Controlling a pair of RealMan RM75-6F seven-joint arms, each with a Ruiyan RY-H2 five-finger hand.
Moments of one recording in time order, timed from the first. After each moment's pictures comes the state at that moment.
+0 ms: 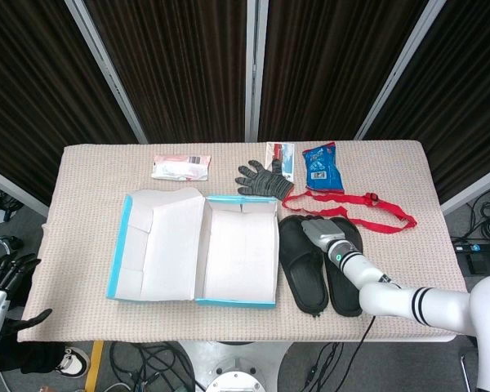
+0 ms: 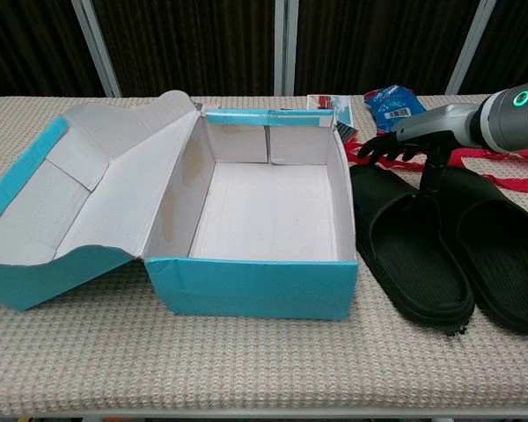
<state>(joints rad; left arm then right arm) 0.00 -1.21 0.05 -1.30 1.67 1.67 -0.42 1.15 -1.33 -0.05 -1.53 -0.44 0.55 -0.23</state>
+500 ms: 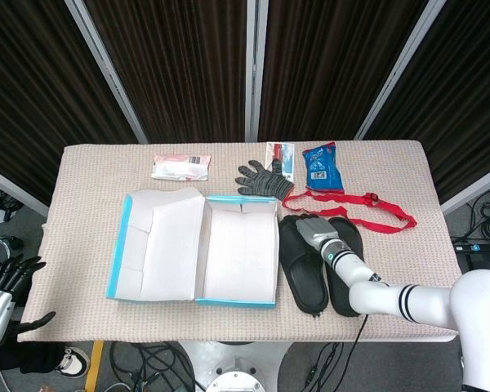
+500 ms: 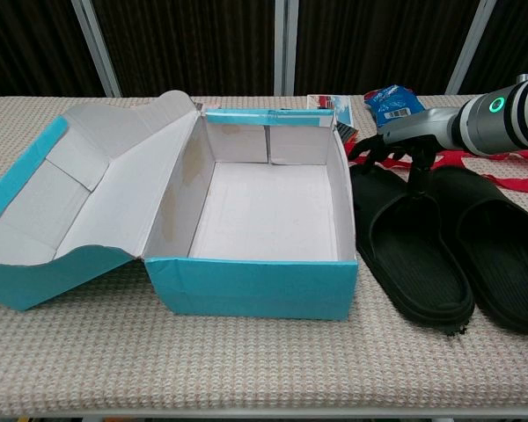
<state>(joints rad) 0.00 -1.22 0.06 -1.29 1.67 1.65 -0.42 1.20 -1.38 -0.08 -1.50 -0.39 0.58 -0.27</state>
